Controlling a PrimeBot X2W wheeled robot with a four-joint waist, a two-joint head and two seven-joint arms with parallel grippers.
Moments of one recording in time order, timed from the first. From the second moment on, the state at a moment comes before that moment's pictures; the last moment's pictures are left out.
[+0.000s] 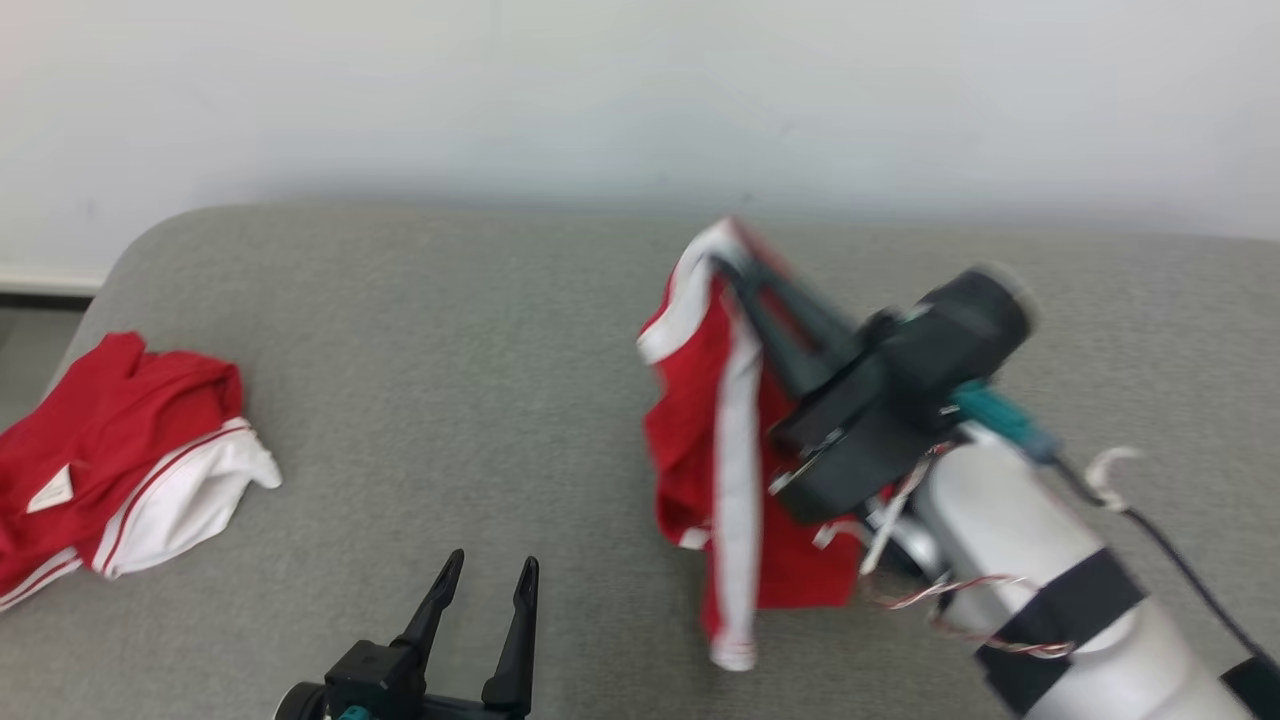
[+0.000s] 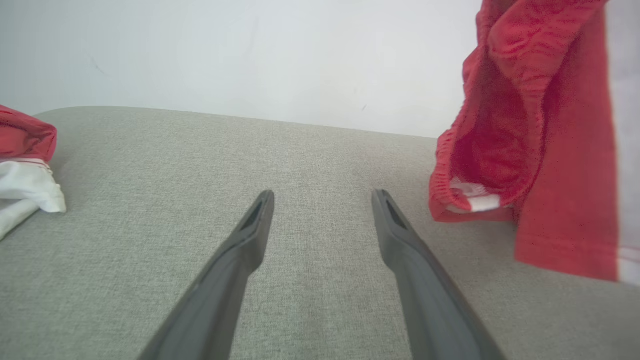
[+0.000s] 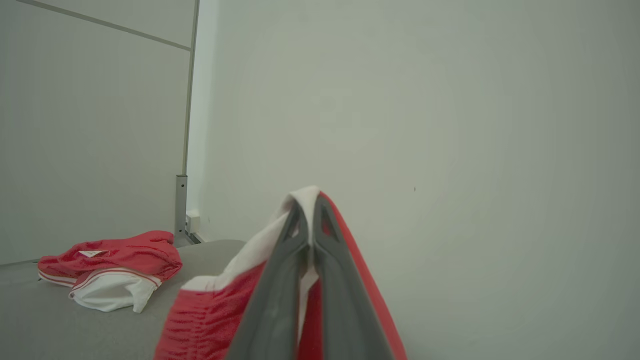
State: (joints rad) left arm -0.10 0.05 -0.25 0.30 -0.26 -0.11 -0.26; right arm -0.67 -0.29 0.55 0.23 0.30 0.13 -0.21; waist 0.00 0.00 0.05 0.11
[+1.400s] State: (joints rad) left arm -0.14 0.05 -0.31 0.31 -0.34 -0.08 -0.26; right arm -0.73 -0.31 1.06 0.44 0.58 0.13 0.24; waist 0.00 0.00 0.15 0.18
